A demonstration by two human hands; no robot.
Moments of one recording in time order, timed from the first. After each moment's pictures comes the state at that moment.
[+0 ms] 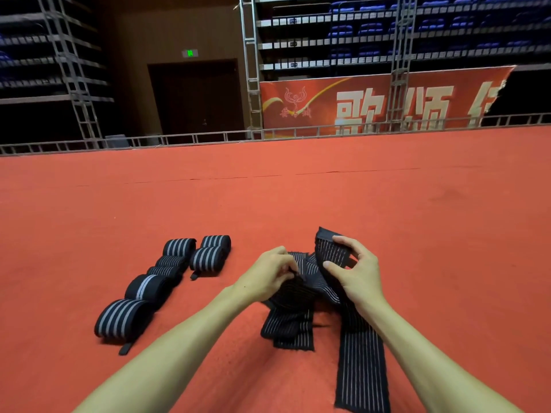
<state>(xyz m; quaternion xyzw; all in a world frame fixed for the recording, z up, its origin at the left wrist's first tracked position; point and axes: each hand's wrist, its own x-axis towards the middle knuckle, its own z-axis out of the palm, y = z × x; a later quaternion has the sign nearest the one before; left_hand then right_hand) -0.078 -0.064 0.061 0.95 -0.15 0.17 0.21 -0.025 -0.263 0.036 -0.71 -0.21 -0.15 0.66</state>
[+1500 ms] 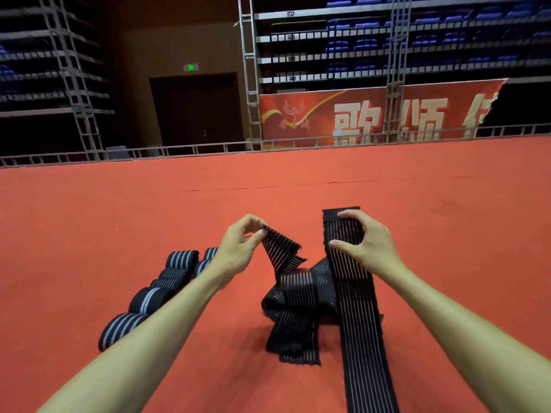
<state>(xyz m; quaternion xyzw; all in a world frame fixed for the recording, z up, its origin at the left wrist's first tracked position) -0.092 -0.025 0.122 0.83 -0.06 0.30 0.47 0.002 -0.283 0.113 -0.80 -0.32 -0.22 0.45</state>
